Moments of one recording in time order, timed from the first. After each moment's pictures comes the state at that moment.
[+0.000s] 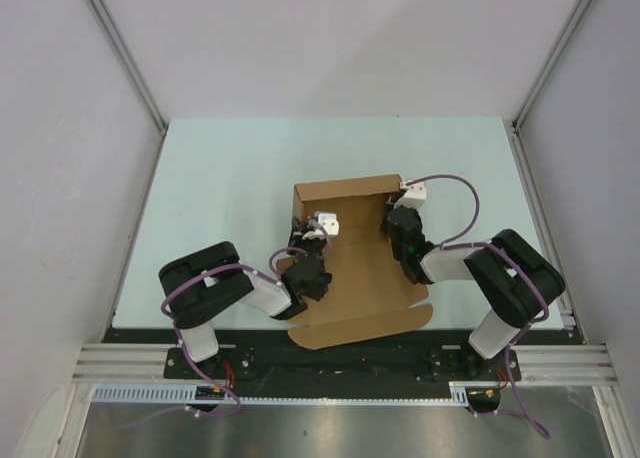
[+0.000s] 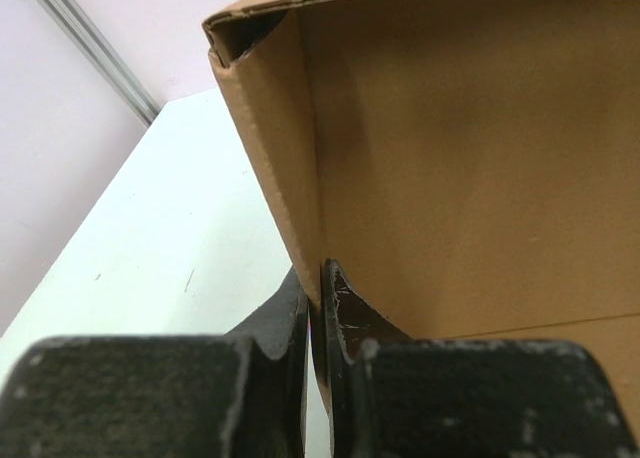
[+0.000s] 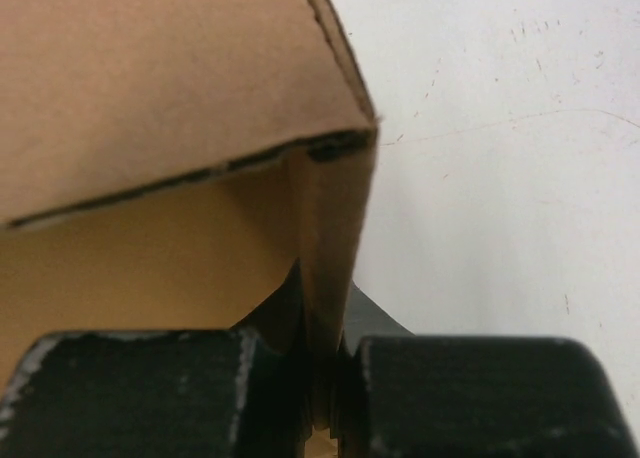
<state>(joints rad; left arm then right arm) -1.08 1.77 0.55 1.36 -1.24 0.48 0.63 1.65 0.58 0.76 0.57 0.39</state>
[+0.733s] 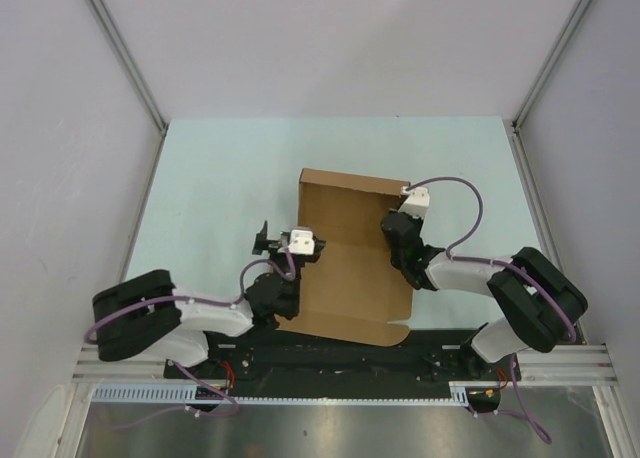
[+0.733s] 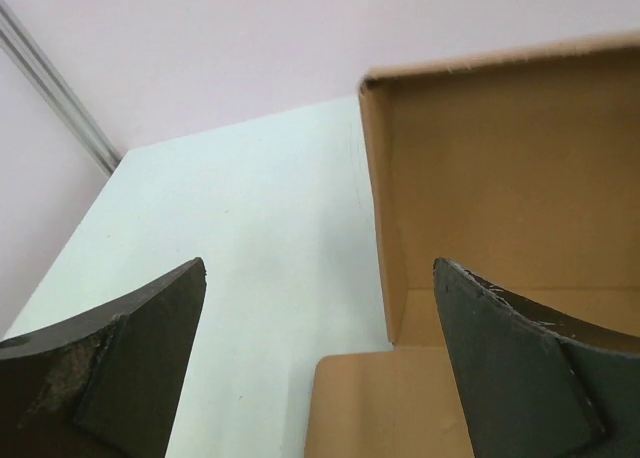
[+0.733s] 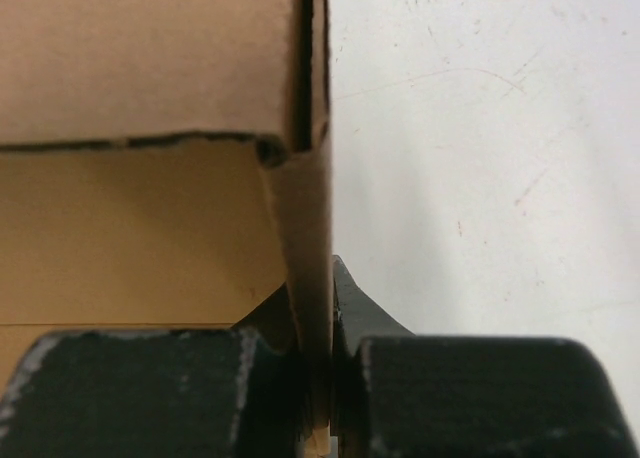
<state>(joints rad) -1.18 1.39 0.35 1.31 -1.15 0.50 0.71 1.49 0.58 0.44 0.79 0.43</state>
